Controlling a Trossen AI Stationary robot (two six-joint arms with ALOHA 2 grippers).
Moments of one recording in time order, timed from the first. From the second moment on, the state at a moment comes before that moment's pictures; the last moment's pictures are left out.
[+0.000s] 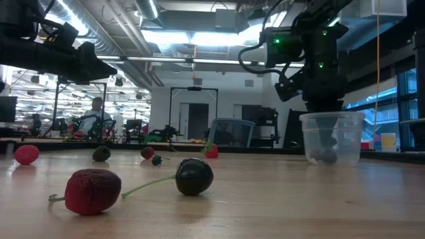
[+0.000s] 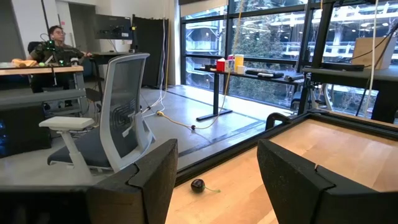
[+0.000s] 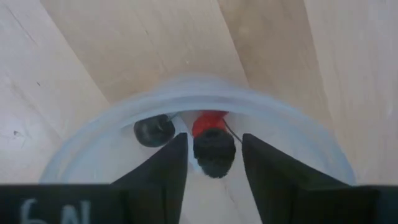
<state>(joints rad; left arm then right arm) 0.42 0.01 0.01 0.05 -0.46 -0.01 -0.11 1.65 1.03 -0.94 0.02 0.34</state>
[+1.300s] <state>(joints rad) 0.42 0.01 0.01 0.05 -0.46 0.01 -0.11 1.87 1.27 -0.23 0.20 -0.22</state>
